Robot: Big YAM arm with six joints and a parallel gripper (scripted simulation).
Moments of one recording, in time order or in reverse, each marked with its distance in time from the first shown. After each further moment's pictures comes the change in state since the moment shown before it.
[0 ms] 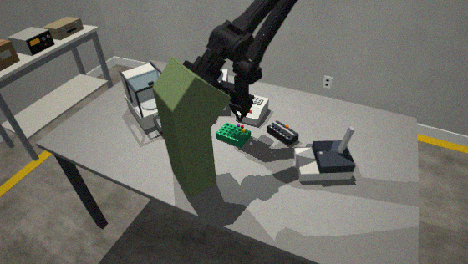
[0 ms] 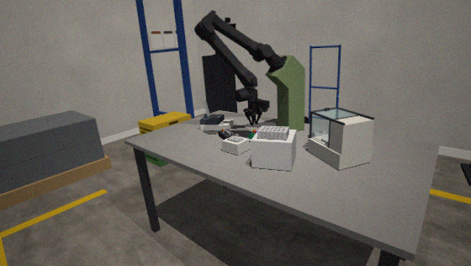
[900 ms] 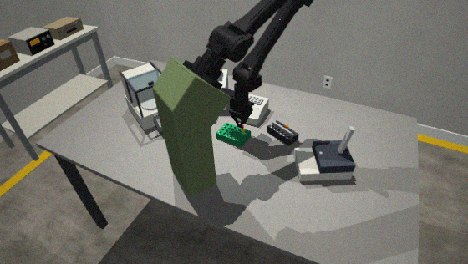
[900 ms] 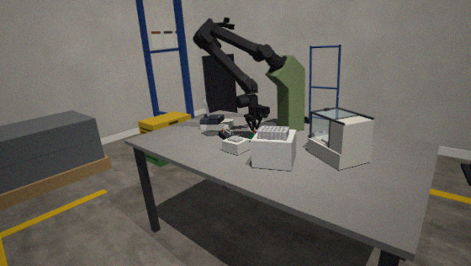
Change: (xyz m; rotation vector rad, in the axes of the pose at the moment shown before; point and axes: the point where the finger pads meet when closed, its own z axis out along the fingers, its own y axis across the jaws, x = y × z) arm 0.000 0.001 0.034 -0.003 0.001 -0.002
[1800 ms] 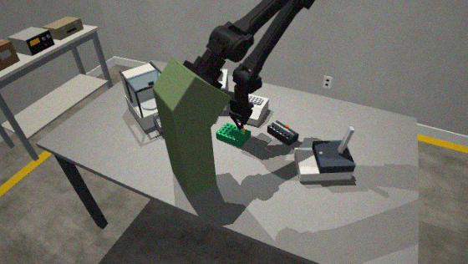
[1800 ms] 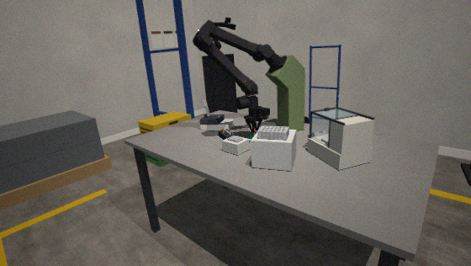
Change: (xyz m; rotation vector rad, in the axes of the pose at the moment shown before) arm 0.000 0.000 0.009 0.000 -0.001 -0.001
